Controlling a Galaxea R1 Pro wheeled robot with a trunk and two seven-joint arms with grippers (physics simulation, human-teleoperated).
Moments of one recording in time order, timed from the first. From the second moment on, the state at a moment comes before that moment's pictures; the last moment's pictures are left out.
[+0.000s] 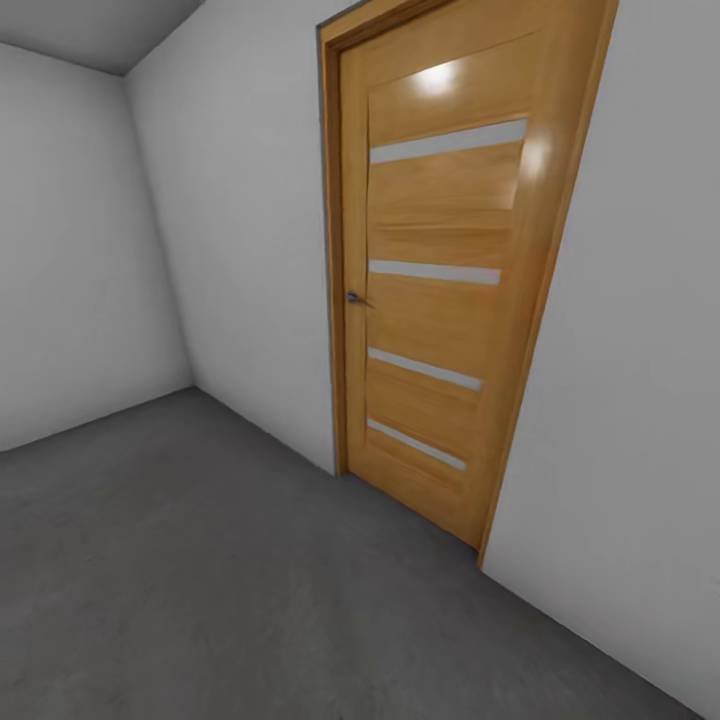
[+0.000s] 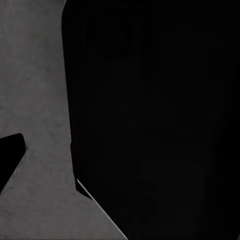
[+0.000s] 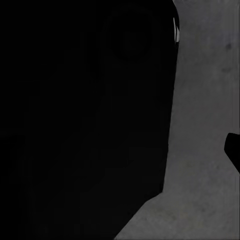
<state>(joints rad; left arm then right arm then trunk) 0.00 0.00 0.00 0.00 0.00 0.01 0.00 -0.01 0.00 0.00 0.00 0.01 0.01 -0.01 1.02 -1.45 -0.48</state>
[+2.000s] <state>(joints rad) 0.00 0.00 0.00 0.00 0.00 0.01 0.00 -0.01 0.00 0.00 0.00 0.01 0.01 -0.01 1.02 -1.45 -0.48</state>
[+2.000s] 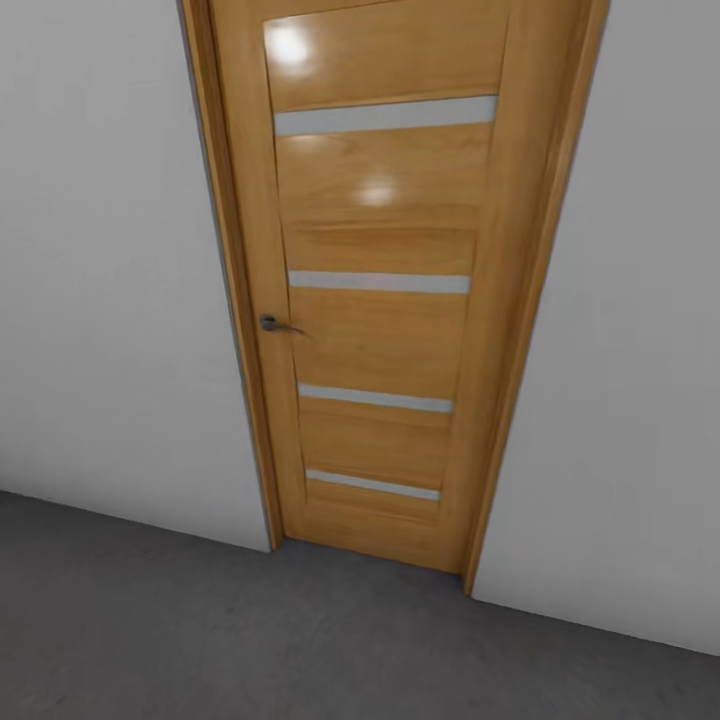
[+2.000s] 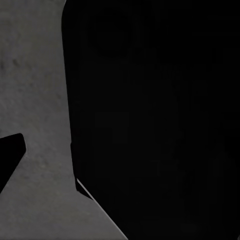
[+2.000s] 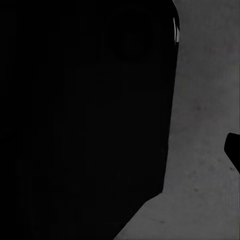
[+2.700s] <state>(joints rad) 0.00 0.00 0.00 0.00 0.00 0.01 0.00 -0.01 0.00 0.00 0.00 0.01 0.01 -0.01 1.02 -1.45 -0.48</state>
